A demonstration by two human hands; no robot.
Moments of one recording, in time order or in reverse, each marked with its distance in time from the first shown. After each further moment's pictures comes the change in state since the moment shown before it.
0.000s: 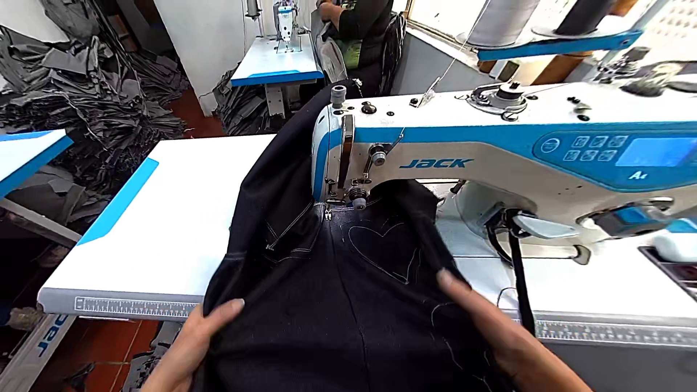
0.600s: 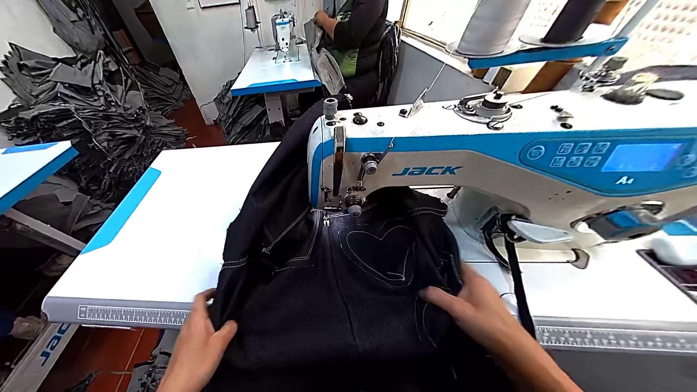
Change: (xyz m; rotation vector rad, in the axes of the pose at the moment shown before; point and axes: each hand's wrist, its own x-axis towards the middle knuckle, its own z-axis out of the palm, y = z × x) left_hand 0.009 -0.012 -0.005 0.691 0.204 0.244; right_hand 0.017 0.000 -0.004 -0.644 0.303 -0.263
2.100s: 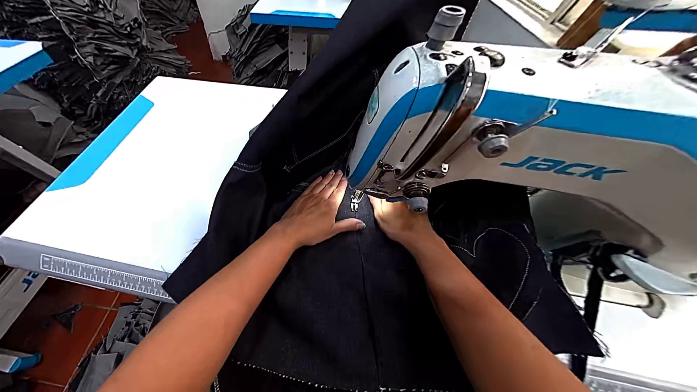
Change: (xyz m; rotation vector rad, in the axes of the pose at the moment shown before) left_hand 0.173 0.090 0.126 0.398 -0.366 0.785; right_hand 0.164 -0.027 0.134 -0.566 -0.071 -0.501
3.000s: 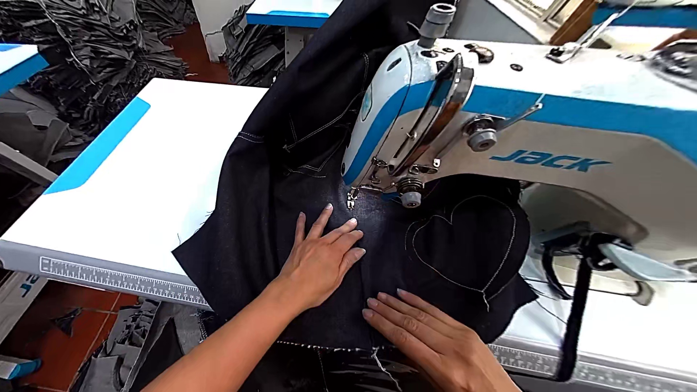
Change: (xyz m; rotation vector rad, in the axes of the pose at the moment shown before) left_hand -0.073 0.061 0.021 -0.110 0.168 -0.036; right_hand -0.188 -0.017 -0.063 0.087 0.089 -0.722
